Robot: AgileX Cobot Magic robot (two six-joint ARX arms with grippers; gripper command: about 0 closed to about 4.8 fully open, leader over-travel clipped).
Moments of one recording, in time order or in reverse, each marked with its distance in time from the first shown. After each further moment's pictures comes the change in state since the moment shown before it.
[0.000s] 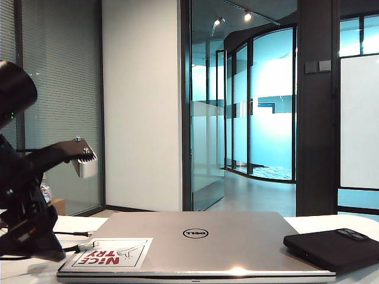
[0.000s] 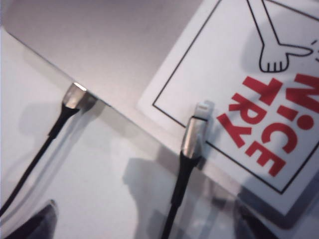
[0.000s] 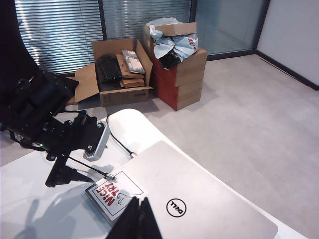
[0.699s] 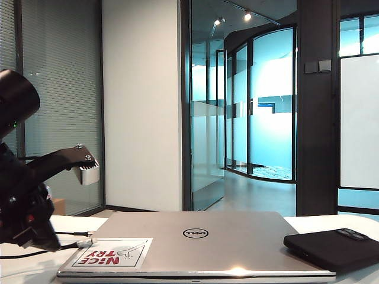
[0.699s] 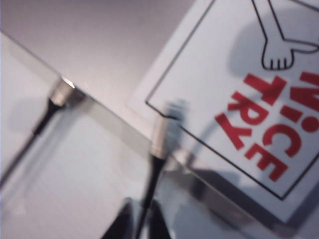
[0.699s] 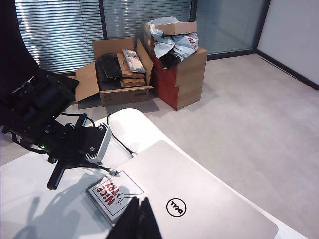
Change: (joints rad) left arm -0.001 0.040 0.000 0.017 0.000 -0.034; right arm 0.000 0.000 0.000 0.000 0.000 0.000
